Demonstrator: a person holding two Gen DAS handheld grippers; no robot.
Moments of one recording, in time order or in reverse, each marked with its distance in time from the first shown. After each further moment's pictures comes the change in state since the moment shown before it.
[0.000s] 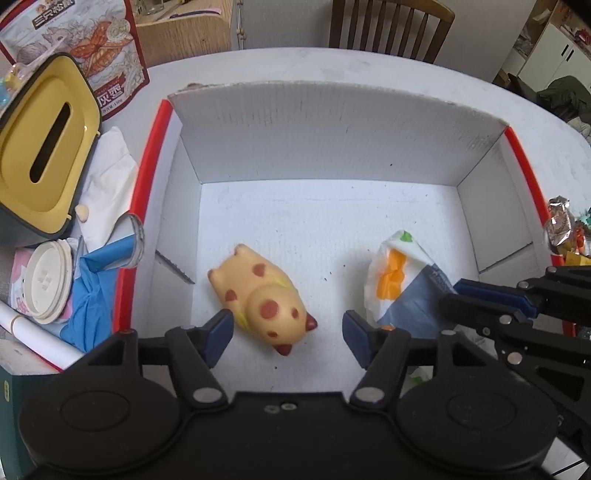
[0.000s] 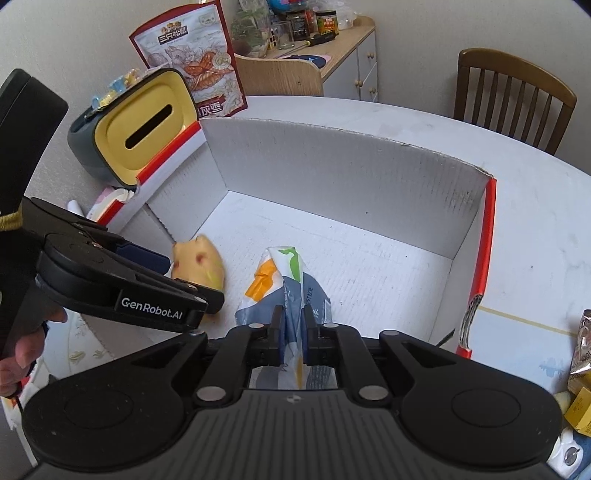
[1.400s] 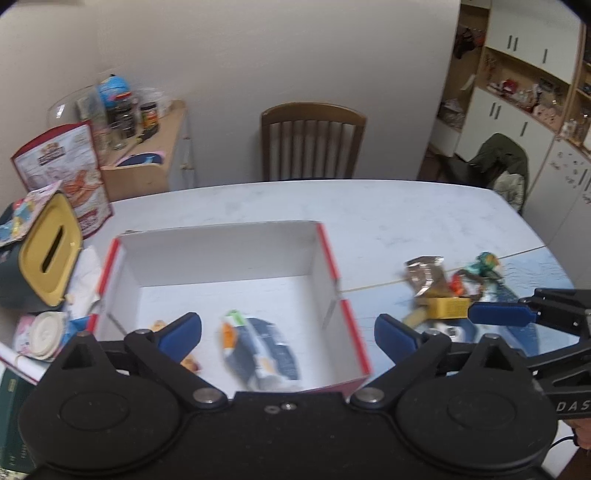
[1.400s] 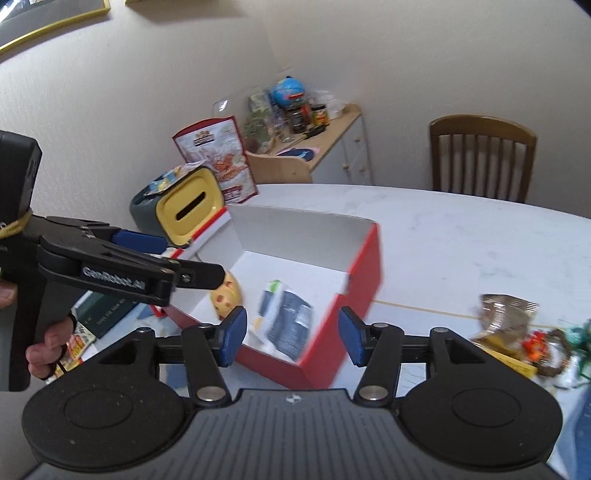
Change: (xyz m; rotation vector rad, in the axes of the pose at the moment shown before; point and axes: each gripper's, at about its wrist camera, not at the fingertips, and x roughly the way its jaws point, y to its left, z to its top) left arm -0.129 -0.113 -0.064 0.091 -0.413 -0.100; right arm -0.180 -0.065 -0.084 0.031 -0.288 0.050
